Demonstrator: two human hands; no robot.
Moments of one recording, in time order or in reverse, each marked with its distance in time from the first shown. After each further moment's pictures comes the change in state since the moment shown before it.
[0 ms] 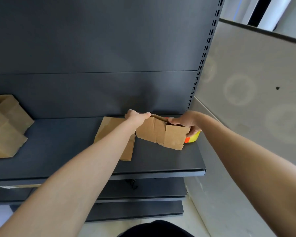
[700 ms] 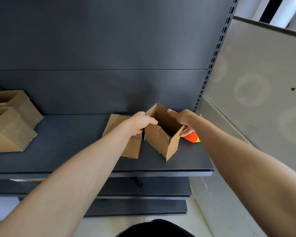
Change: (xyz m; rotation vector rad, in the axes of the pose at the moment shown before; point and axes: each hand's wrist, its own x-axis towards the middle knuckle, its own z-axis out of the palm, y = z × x) left_hand -0.005 -0.017 -0.021 0.030 -0.312 0.038; right_hand 0.005 -0.027 0.036 0.137 0.122 -0.020
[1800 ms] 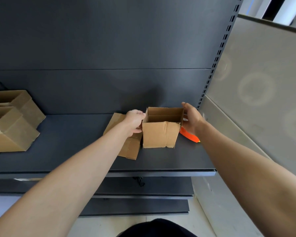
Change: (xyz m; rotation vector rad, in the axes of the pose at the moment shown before) left_hand -0.009 -0.010 -0.020 -0.132 0.178 0.040; right_hand 0.024 0.019 0.005 0.944 -0.122 -0.147
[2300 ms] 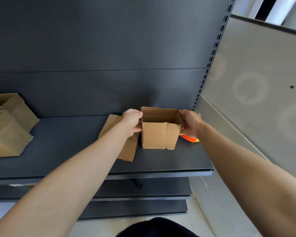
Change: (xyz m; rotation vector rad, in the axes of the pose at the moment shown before) left_hand 0.000 0.009 0.009 -0.269 0.037 -0.054; right_hand -0.006 0.002 -0.013 -0.100 -0.029 0.072
